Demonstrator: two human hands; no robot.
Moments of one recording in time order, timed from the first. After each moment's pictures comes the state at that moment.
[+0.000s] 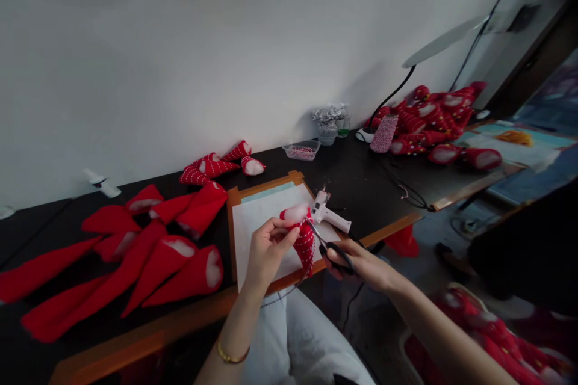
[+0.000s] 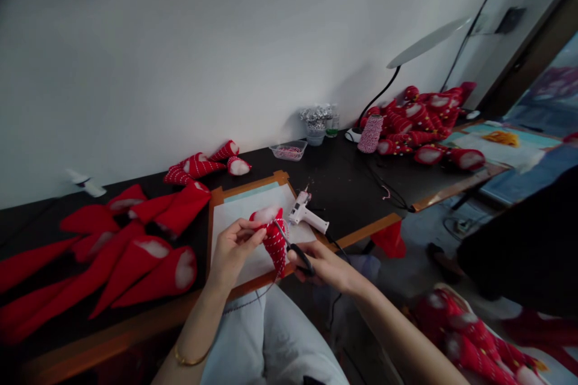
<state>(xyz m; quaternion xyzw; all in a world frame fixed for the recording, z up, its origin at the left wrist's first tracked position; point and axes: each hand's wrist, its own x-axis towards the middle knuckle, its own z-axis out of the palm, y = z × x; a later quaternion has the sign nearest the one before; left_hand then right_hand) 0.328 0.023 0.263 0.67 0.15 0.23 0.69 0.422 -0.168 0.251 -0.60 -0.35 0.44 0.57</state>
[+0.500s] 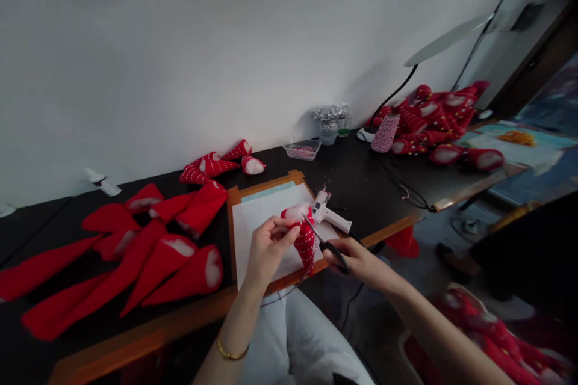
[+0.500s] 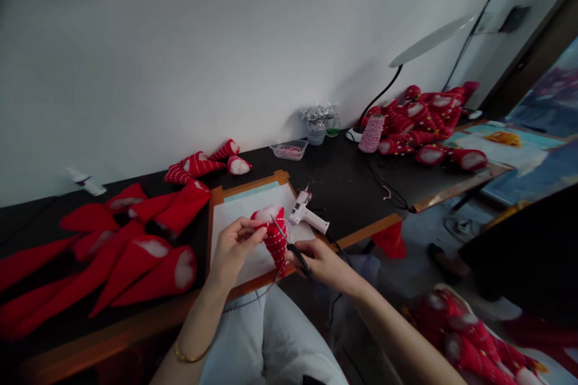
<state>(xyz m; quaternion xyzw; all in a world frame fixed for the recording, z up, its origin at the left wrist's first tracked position) 0.332 0.024 0.263 0.66 0.15 0.23 0.70 0.418 -0.161 0.256 -0.63 -0.38 0.39 0.56</state>
